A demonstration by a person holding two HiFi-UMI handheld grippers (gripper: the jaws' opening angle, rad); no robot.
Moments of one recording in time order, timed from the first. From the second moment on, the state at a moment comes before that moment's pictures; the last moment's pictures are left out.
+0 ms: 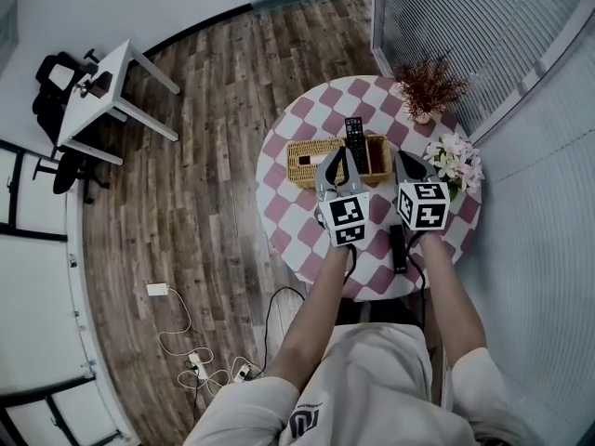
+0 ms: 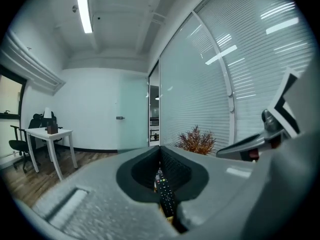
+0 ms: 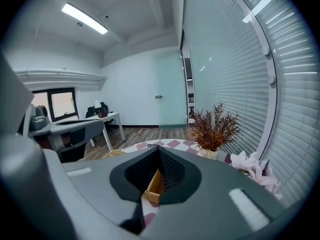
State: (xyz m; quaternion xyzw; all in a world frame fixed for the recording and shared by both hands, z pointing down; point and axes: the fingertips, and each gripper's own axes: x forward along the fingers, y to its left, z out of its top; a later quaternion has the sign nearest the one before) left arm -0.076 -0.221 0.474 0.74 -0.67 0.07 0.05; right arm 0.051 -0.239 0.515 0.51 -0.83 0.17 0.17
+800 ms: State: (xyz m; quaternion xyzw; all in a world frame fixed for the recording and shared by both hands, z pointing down) left arm -0.087 -0.179 0.480 0.74 -0.67 0.06 0.06; right arm 0.072 -0.175 0.510 0.54 -0.82 0.16 0.14
